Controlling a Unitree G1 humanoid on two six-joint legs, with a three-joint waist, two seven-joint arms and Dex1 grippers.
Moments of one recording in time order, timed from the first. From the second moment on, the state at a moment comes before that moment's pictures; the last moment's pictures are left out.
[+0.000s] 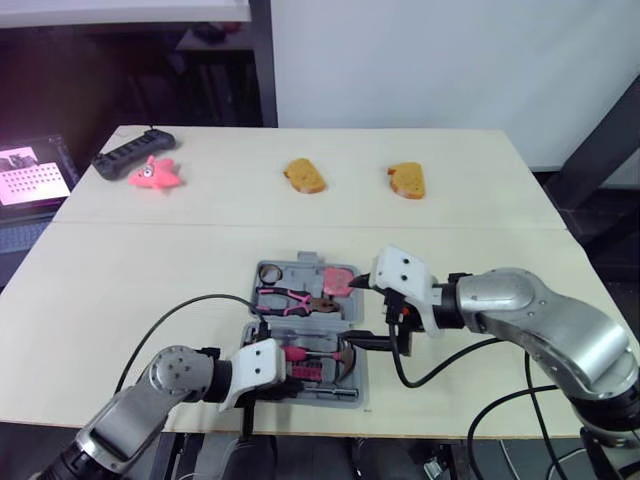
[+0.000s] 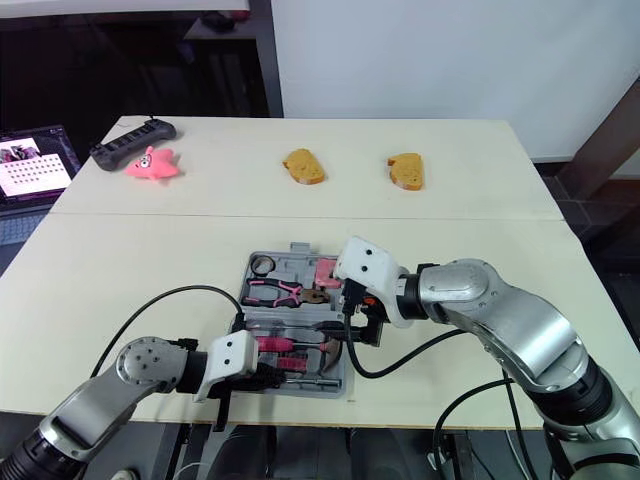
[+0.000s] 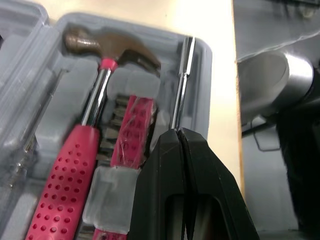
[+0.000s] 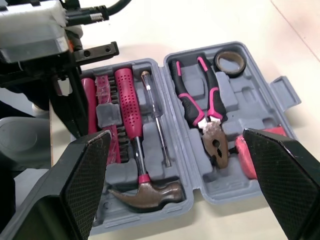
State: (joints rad) left arm -0.03 0.78 -0.39 -0.41 -0.13 0.33 -1.00; right arm -0.50 -0.80 0.22 -0.70 0.58 1.06 0.73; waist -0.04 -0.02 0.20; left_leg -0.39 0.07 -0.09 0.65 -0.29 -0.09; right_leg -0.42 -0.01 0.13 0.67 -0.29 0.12
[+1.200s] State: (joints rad) left arm 0.07 0.94 0.20 -0.47 -0.56 0.50 -1.17; right arm -0.29 -0.86 0.11 -0.70 0.57 0.92 0.76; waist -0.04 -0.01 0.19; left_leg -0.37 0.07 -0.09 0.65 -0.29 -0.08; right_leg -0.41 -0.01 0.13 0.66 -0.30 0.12
